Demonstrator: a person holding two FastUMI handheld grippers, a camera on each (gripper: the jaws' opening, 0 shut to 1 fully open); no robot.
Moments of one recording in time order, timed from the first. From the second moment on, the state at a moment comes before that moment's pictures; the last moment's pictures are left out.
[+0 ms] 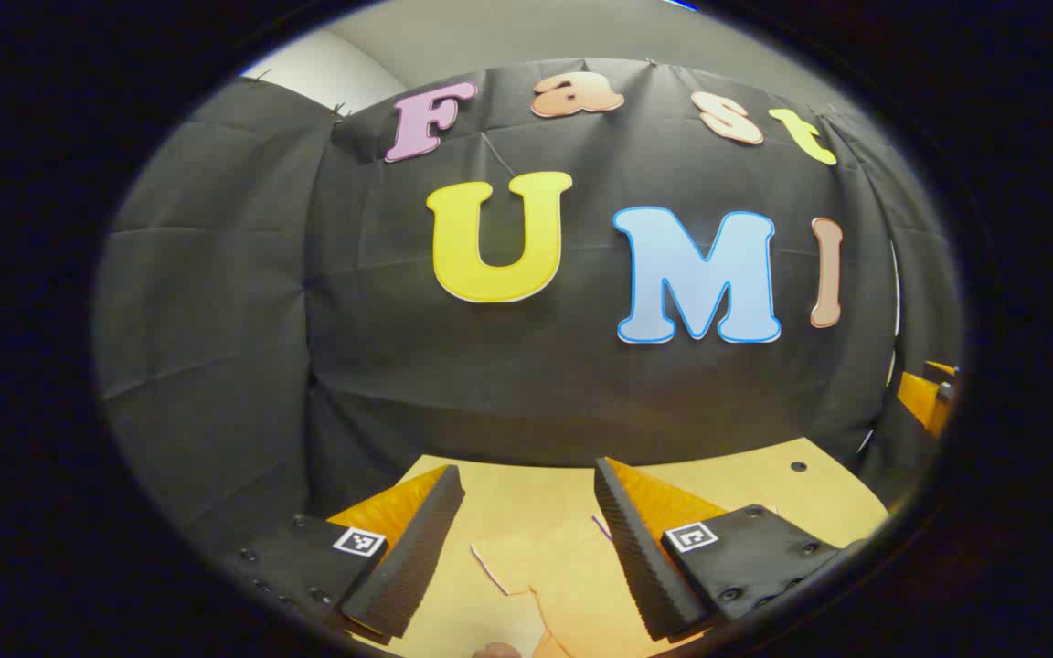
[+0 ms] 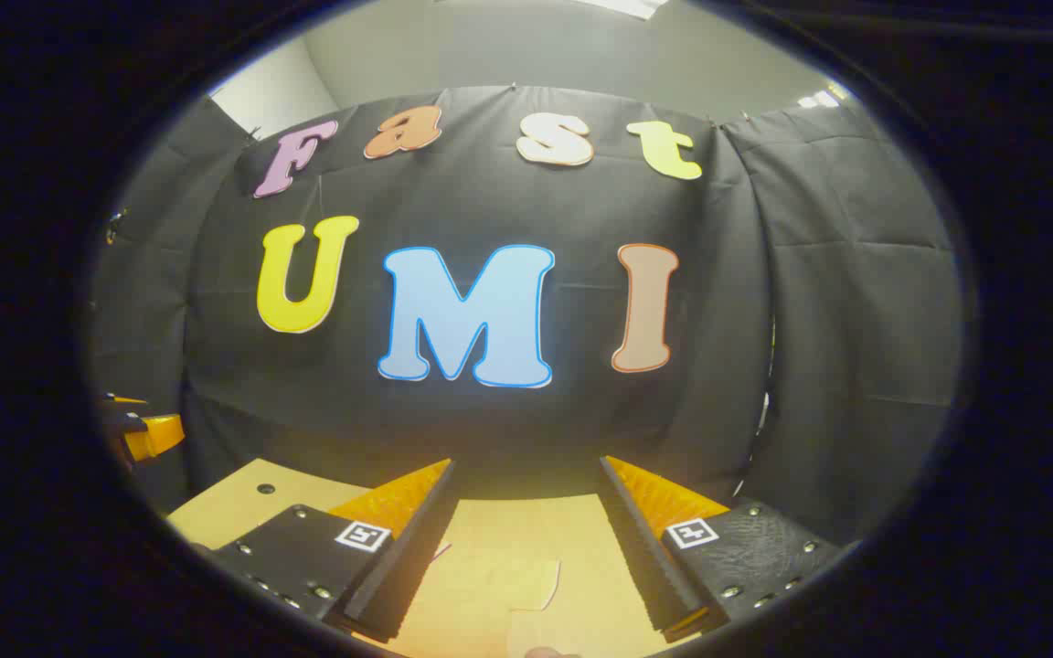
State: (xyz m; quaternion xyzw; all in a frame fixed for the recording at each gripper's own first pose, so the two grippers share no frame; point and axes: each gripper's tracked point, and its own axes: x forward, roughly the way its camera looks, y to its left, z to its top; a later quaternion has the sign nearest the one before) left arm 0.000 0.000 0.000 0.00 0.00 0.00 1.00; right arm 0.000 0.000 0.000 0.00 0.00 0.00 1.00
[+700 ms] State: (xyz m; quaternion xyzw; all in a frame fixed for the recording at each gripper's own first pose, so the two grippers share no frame) left arm 0.011 -0.011 -0.003 0.00 0.01 0.01 1.00; right arm 0.028 0.004 -0.019 -0.01 0.03 0.03 1.00
